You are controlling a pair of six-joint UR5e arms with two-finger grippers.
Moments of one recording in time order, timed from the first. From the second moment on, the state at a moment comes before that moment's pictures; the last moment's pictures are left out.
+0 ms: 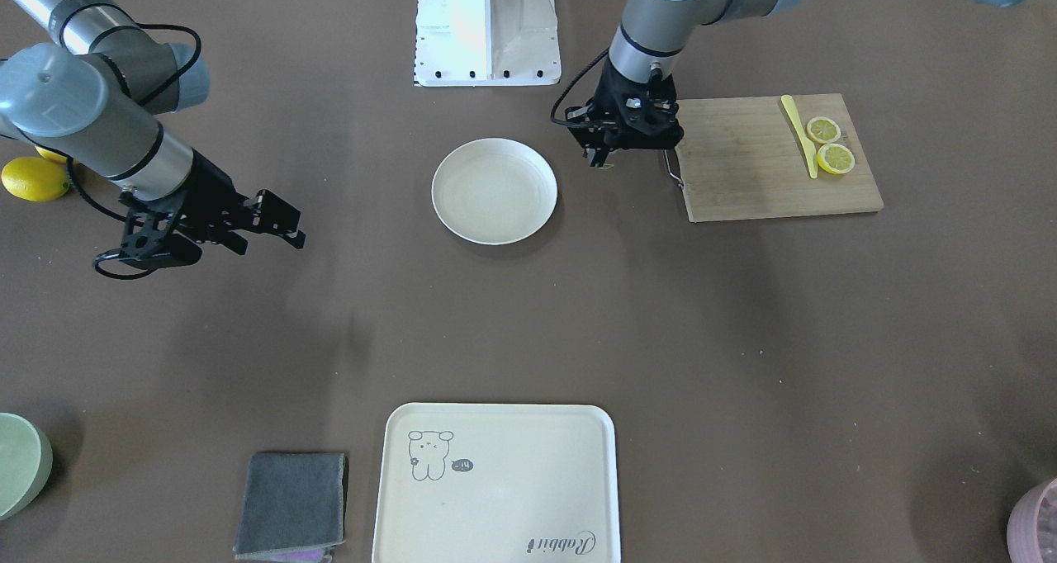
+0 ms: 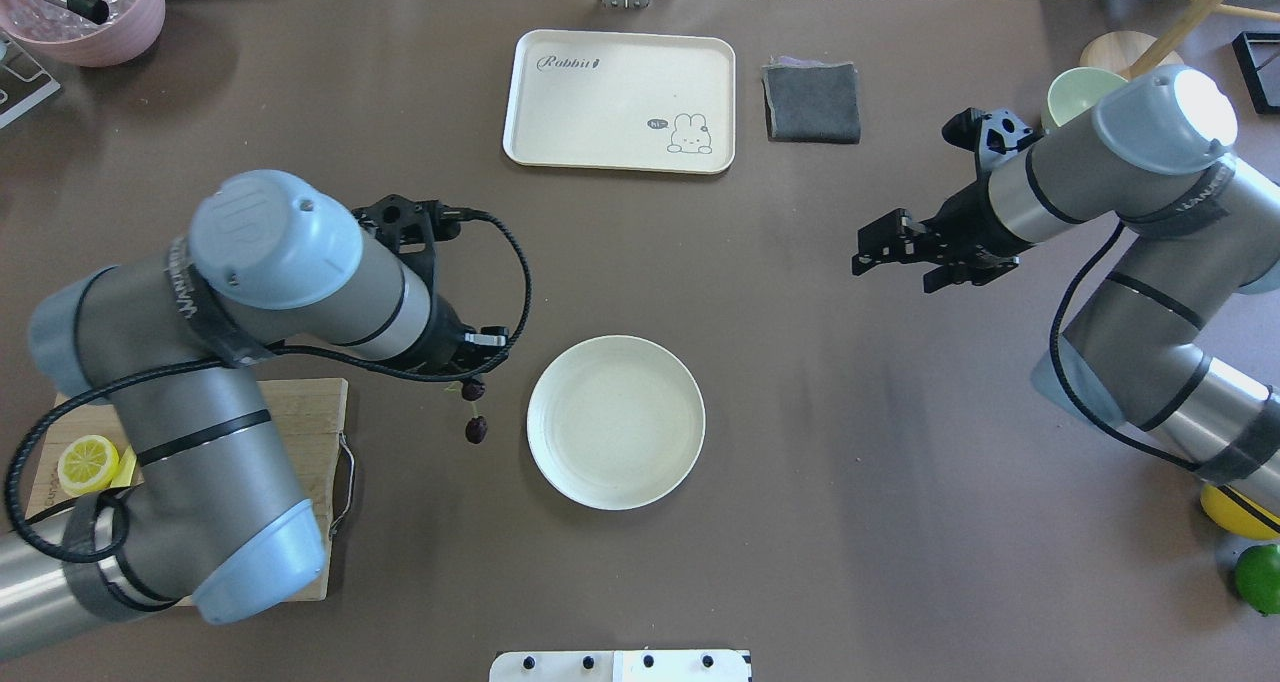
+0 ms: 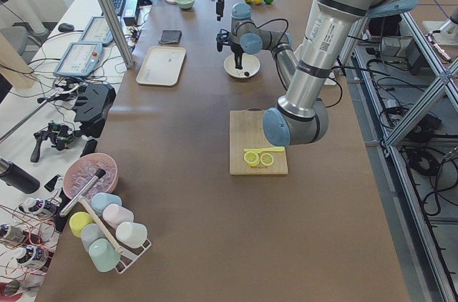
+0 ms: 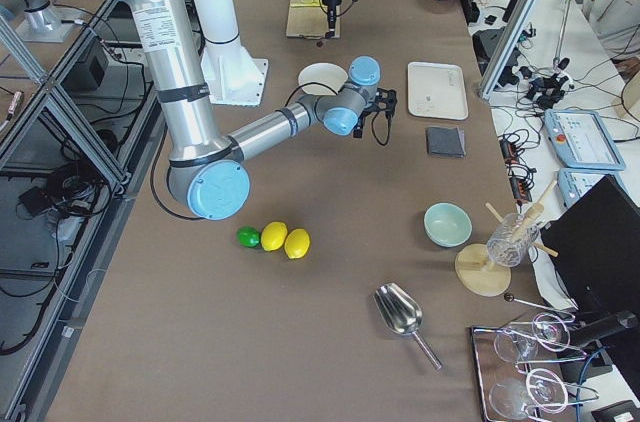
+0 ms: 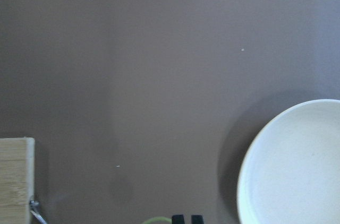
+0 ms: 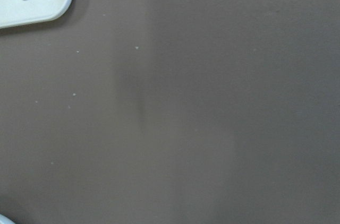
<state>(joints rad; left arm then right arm) -0.54 -2.13 -1.91 -1.56 -1.94 -1.30 0.87 -1.33 1.70 -1.03 2.26 1.15</state>
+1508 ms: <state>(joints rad) -0.63 -2.18 -1.91 -1.48 -1.94 -1.19 1.03 -1.46 1.73 -1.05 2.30 0.93</state>
